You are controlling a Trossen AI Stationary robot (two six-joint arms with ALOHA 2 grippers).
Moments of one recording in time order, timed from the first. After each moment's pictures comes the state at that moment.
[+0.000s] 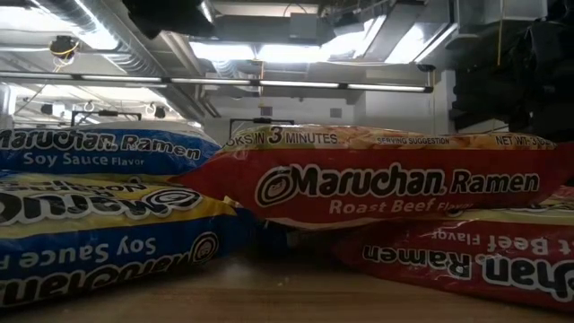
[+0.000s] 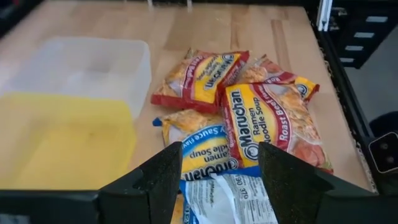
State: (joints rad) left arm -0.58 1.41 0.94 -0.20 -0.55 -0.43; right arm 0.45 0.12 0.01 0.06 0.90 0.28
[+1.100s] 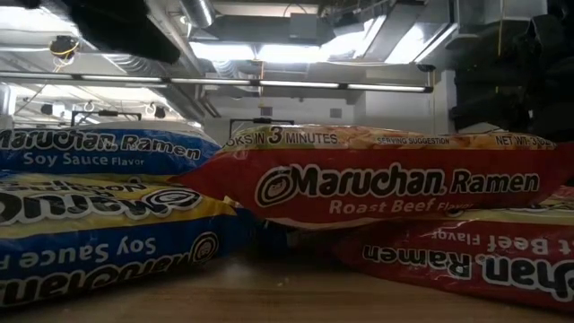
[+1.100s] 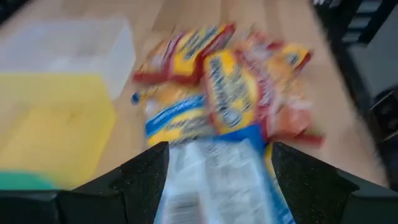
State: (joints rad) left arm -0.76 1.57 0.90 -0.09 -0.75 -0.53; right arm 0.45 0.12 0.01 0.06 0.85 0.41
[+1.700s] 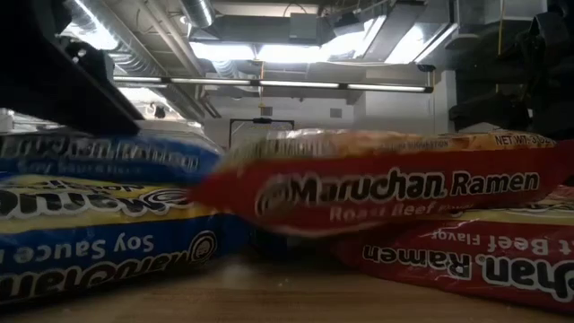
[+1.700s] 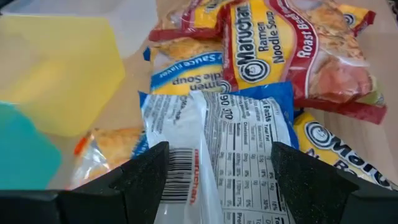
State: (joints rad) left arm -0.81 1.78 0.90 -0.08 -0.89 -0.76; right arm 0.45 0.12 0.01 0.06 0.82 0.42
